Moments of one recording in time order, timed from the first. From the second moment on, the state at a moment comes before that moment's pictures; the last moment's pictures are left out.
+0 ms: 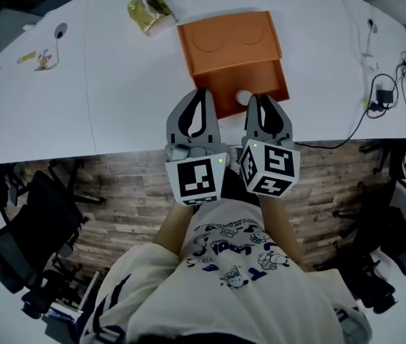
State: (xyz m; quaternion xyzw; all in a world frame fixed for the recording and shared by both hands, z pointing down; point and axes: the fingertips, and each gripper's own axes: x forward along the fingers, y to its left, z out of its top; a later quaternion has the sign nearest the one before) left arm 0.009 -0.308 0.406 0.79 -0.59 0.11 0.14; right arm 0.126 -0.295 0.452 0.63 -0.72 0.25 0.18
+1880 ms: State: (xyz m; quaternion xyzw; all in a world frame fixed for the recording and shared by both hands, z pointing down) left arm 0.013 -0.346 0.482 0.77 -0.58 0.14 0.22; right arm 0.118 -0.309 0.552 0.58 -0.68 0.34 0.30
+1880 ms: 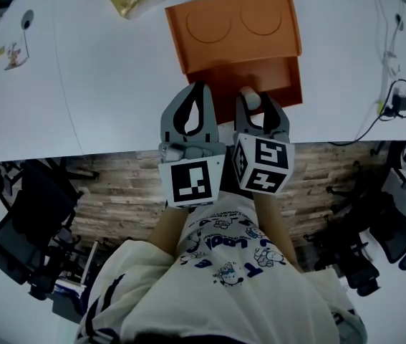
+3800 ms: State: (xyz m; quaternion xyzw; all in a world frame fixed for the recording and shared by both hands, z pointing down) left arm -0.003 -0.341 0.492 0.75 -0.60 0.14 0.24; right arm 0.117 -0.308 0.563 0.56 -0.67 0.36 0.33
